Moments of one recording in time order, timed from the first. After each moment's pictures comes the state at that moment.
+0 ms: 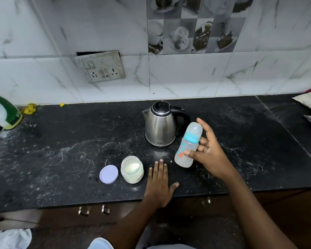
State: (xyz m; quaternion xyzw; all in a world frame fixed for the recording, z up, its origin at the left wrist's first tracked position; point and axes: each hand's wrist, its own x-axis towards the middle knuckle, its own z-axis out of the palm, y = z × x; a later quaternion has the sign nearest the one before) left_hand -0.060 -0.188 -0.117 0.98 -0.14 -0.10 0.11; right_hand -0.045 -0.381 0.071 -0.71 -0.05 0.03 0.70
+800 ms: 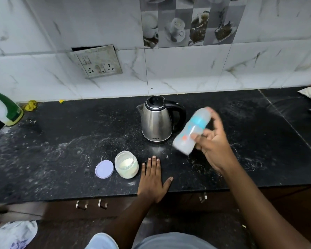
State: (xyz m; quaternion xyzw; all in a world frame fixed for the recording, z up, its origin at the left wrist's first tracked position) left_hand -0.062 -0.189 -0.135 0.99 -0.12 -0.07 0.08; right_hand -0.036 -0.405 0.075 -0.62 -0.02 0.03 0.79
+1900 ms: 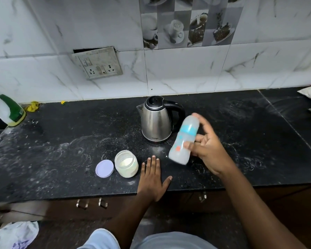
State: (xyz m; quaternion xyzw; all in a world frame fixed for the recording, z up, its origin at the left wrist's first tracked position) left_hand -0.062 -0.191 -0.132 0.99 -0.11 -0.09 0.06; right_hand -0.049 -0.400 0.070 -0.62 -0.04 0.08 0.78
